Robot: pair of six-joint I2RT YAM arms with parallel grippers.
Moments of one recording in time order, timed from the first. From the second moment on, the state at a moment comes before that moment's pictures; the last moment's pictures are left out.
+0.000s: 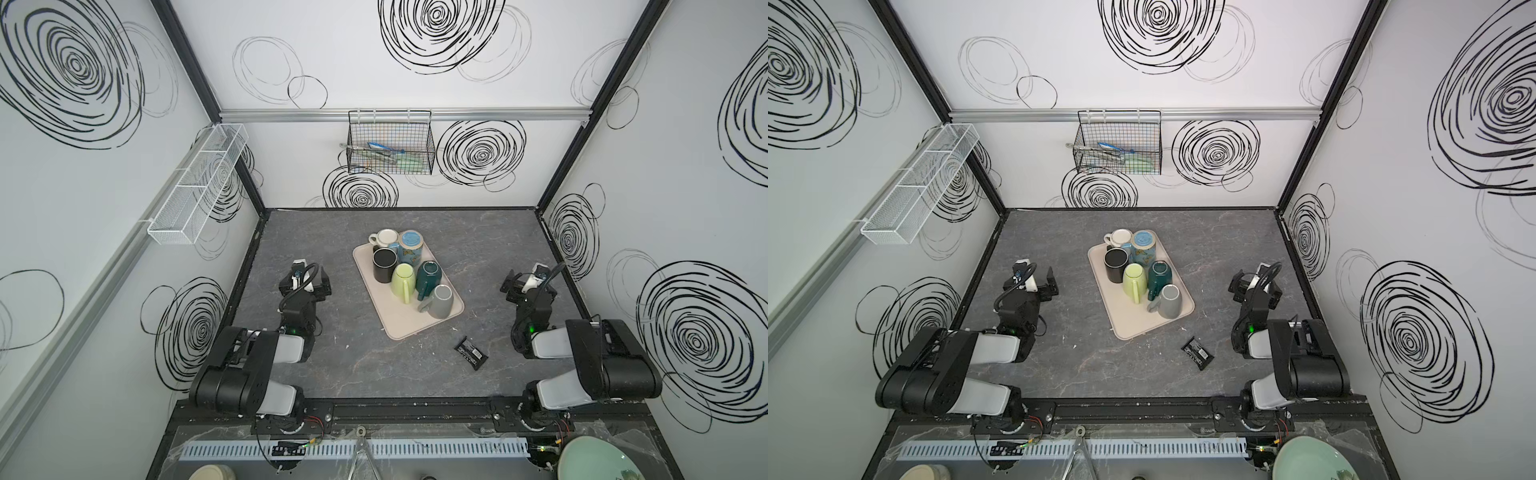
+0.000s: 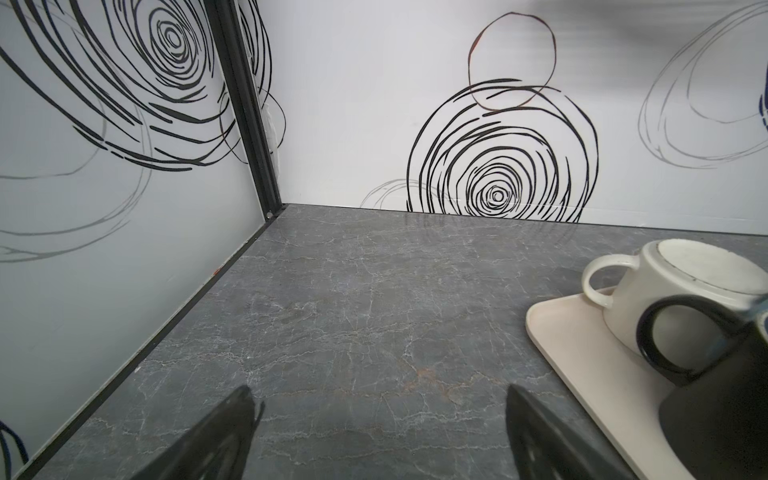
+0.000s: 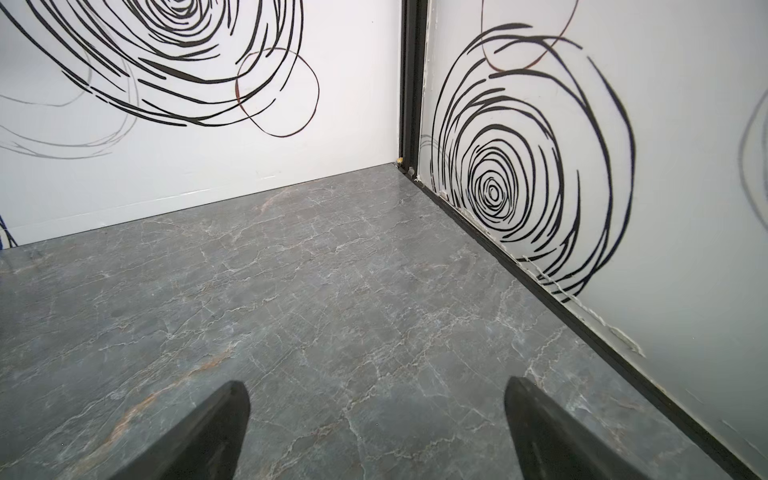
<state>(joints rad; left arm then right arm) -0.10 1.44 0.22 1.09 -0.29 -0.03 -0.01 1.48 0.20 1.09 0.35 0.13</state>
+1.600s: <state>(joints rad) -0.61 1.04 0.49 0.44 -0.82 -0.06 0.05 1.43 0.11 1.18 0.41 0.10</state>
